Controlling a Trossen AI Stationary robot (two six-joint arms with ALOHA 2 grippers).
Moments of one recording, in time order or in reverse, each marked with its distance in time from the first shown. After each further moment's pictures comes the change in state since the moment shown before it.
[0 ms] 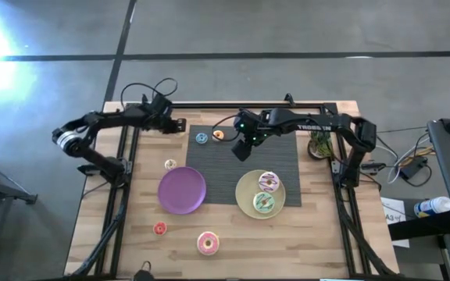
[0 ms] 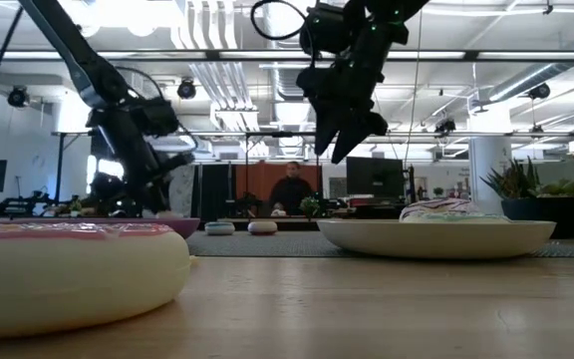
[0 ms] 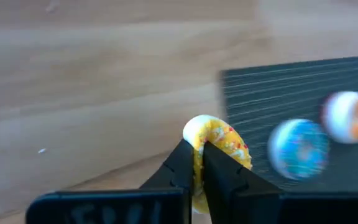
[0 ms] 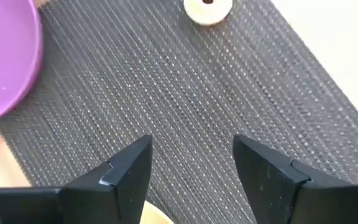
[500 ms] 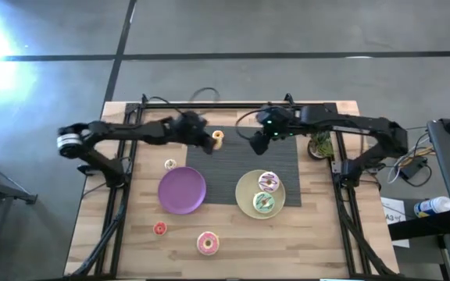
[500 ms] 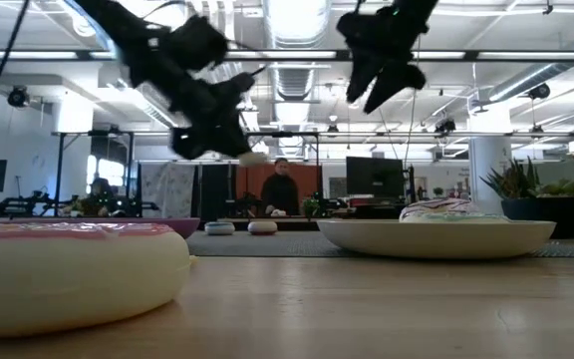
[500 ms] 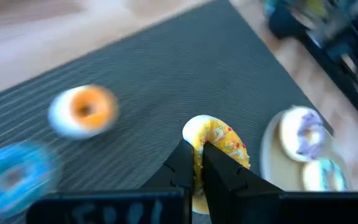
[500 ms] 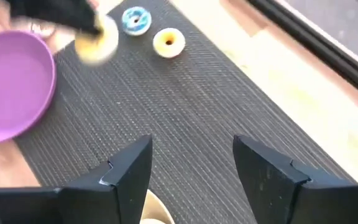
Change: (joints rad) left arm -0.547 0.047 0.205 0.190 -0.130 0.008; right arm 0.034 -0.317 -0.109 -0.060 0.176 0.089
